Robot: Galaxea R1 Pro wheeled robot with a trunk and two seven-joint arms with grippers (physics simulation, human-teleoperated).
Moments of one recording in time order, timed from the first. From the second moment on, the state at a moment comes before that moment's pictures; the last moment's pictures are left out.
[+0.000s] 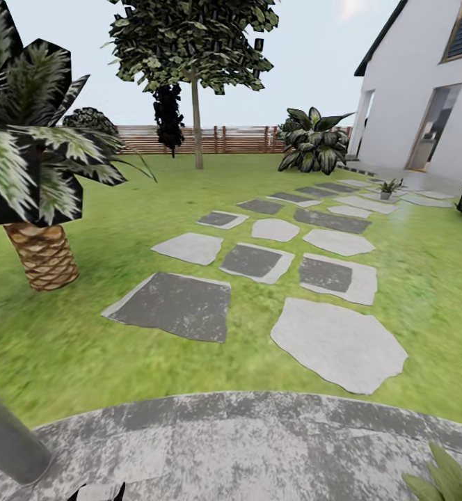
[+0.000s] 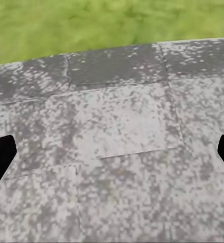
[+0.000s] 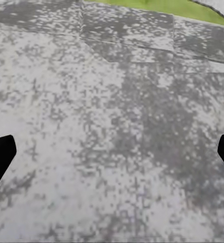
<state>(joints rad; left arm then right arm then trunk) -0.25 0.13 0.11 -0.28 0.00 -0.51 -0.12 -0.07 -0.02 -0.05 -0.49 0.12 -0.41 -0.03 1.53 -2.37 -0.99</state>
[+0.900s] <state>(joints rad) -0.25 0.13 0.11 -0.28 0.00 -0.51 -0.12 -0.07 -0.02 -0.04 -0.49 0.12 -0.41 -0.03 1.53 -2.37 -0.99</state>
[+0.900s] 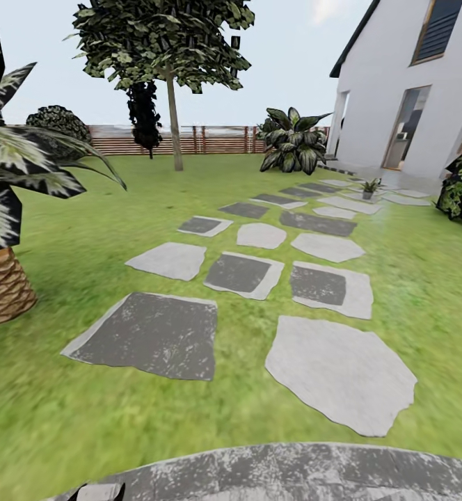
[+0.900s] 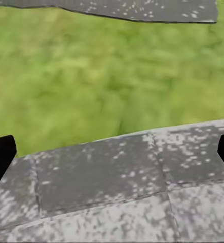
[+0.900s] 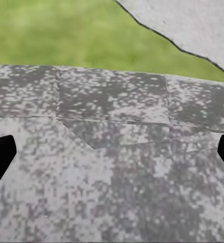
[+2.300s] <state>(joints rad) -0.25 0.13 0.11 -0.28 0.00 -0.51 -0.12 -0.07 -0.02 -0.04 -0.49 0.12 -0.41 -0.03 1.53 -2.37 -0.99</state>
